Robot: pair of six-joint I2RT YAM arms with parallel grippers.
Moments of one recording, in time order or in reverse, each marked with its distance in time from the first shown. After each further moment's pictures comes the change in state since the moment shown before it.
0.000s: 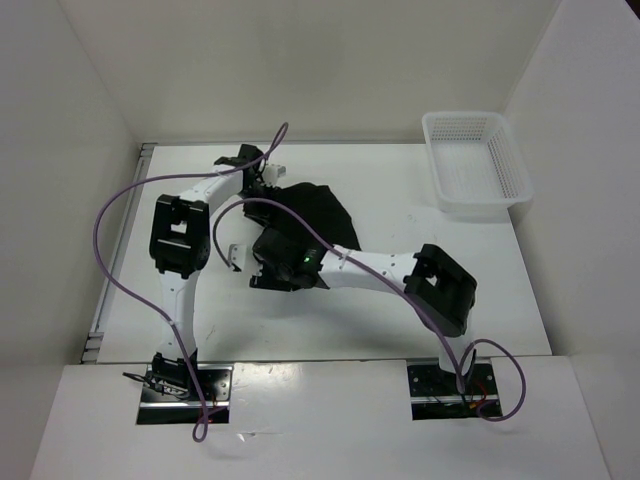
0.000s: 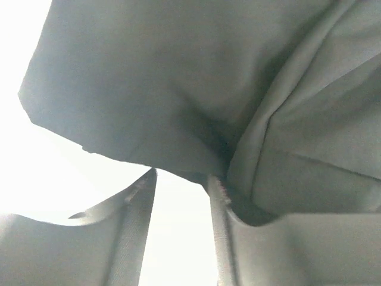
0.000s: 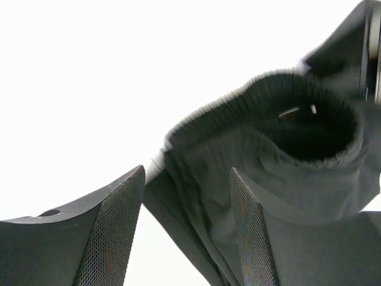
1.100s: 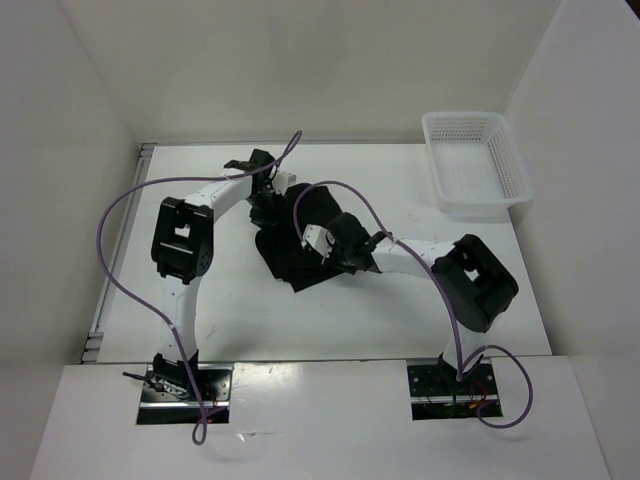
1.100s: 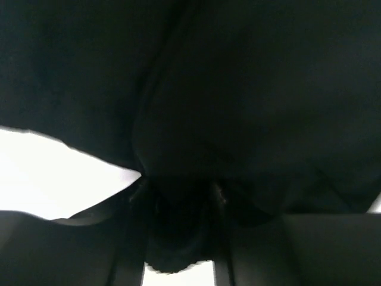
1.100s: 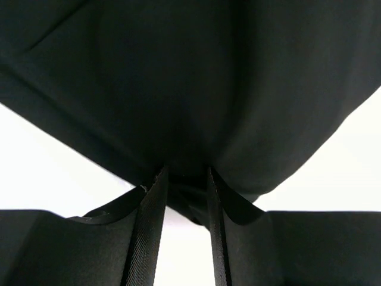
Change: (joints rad) left arm -0.073 -0.078 -0.053 -0.045 -0.024 0.005; right arm -0.362 -0.158 -0.374 0.099 -0.082 -0.043
